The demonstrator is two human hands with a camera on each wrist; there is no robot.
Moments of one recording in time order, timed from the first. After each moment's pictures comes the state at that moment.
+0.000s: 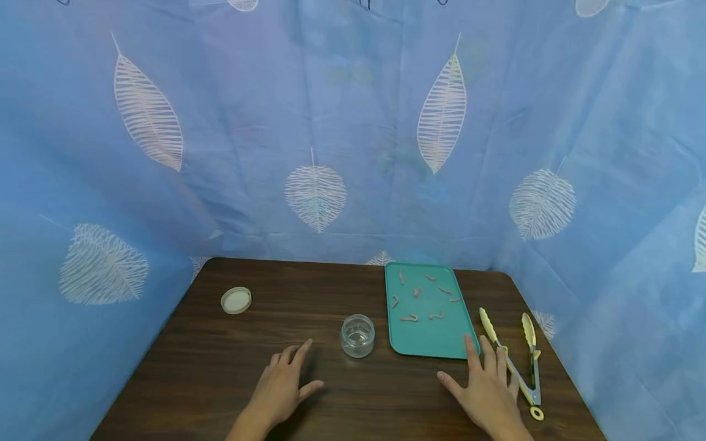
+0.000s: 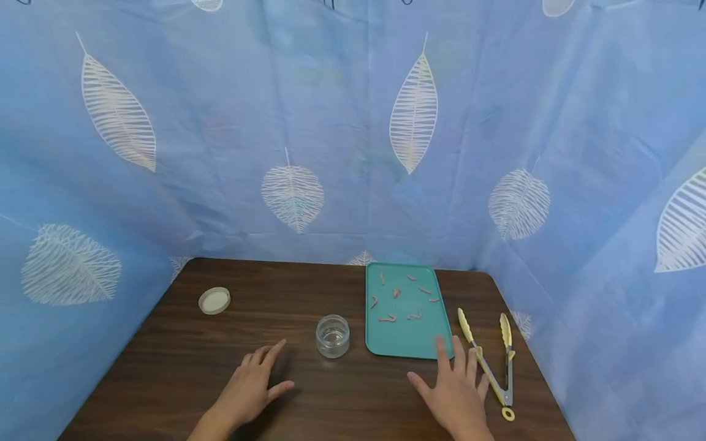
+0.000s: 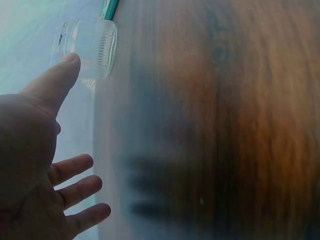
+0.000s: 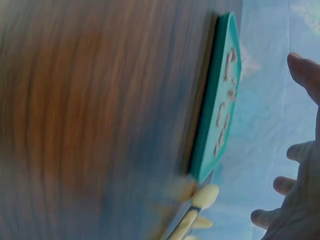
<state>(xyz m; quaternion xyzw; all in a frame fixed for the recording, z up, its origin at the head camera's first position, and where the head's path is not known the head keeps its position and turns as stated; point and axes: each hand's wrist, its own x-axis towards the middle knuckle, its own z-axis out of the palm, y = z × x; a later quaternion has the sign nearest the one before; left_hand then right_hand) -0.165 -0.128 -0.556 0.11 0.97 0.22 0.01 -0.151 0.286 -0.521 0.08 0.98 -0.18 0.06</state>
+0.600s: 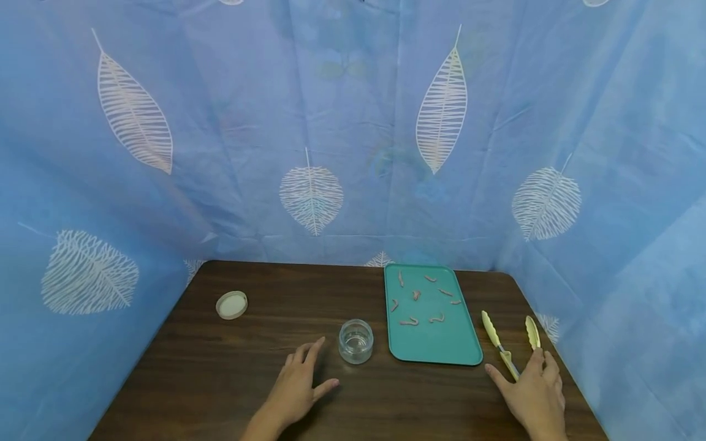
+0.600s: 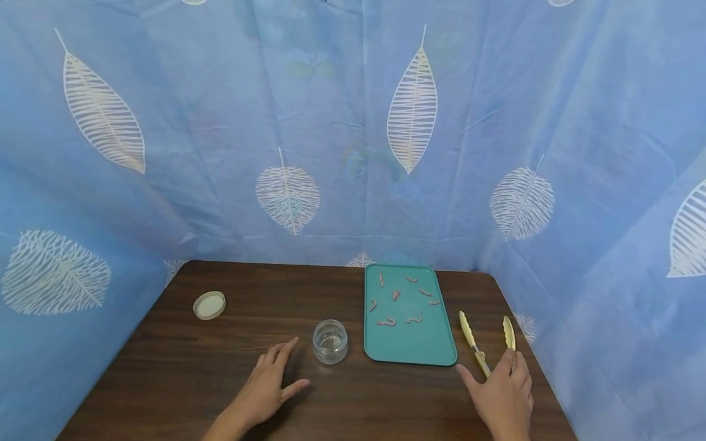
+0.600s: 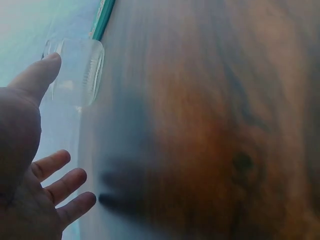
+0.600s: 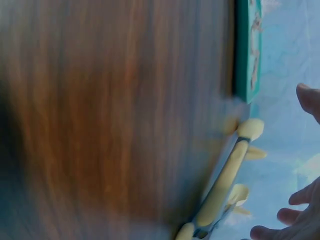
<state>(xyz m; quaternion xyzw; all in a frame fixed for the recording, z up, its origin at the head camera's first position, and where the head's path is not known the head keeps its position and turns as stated) -0.189 -0.101 -0.573 0.14 0.95 0.29 0.01 -0.169 0.363 -0.538 0.25 0.94 -0.23 0.00</state>
